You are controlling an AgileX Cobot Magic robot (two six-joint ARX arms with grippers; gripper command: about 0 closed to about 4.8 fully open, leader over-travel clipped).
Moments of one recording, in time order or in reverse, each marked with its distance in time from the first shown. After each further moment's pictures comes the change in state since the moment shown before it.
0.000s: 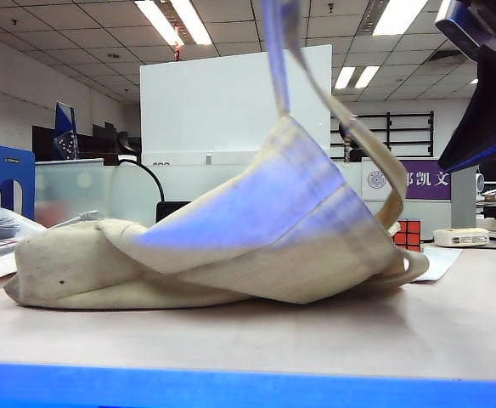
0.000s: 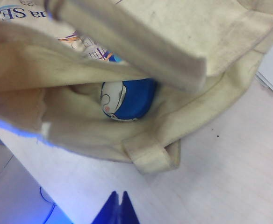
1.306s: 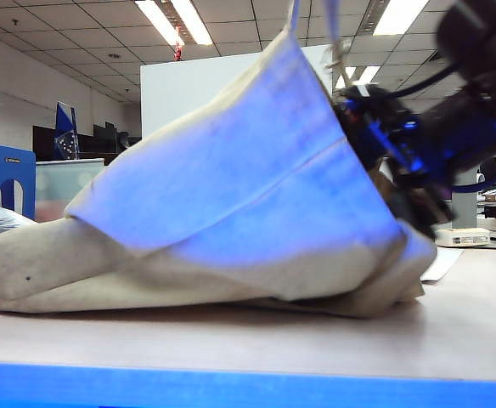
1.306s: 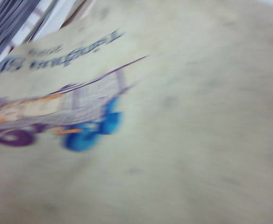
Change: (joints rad) left arm -0.218 -0.090 0.001 -0.115 0.383 -0.029; right arm 0.132 0.507 -0.004 0.653 -0.137 0.246
